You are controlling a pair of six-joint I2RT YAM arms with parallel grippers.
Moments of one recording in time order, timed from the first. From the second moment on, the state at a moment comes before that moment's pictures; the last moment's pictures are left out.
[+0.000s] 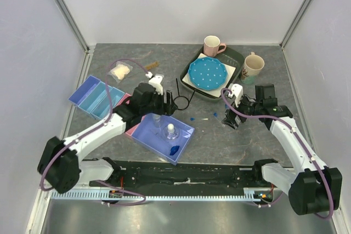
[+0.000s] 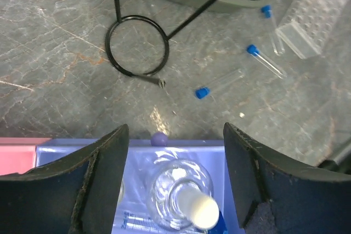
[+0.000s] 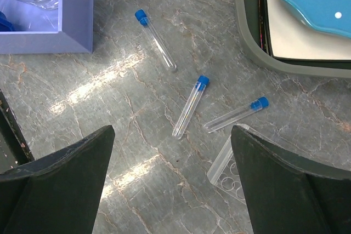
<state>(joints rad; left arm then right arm) -0.63 1.19 0.76 -0.10 0.10 -0.39 0.12 1.04 0.75 -0.56 -0.70 -0.64</state>
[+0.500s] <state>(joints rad) -0.79 1.58 1.10 -0.29 -0.30 -0.42 0.11 1.06 0.75 -0.56 -0.70 -0.64</state>
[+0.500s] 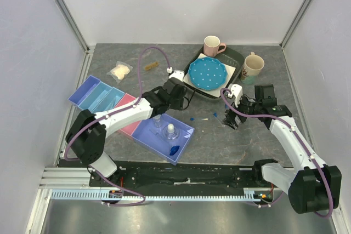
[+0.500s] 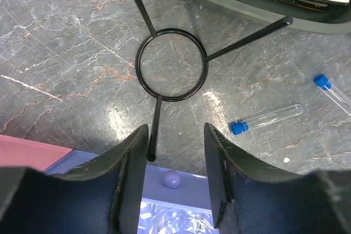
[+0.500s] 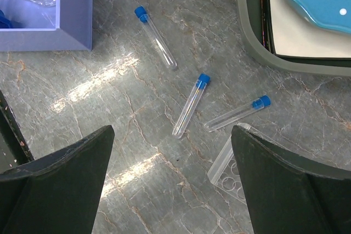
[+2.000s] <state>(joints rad) -0.79 1.41 1.31 -0.50 -0.49 -0.29 0.11 1.06 0.75 -0.56 -0.70 -0.66</state>
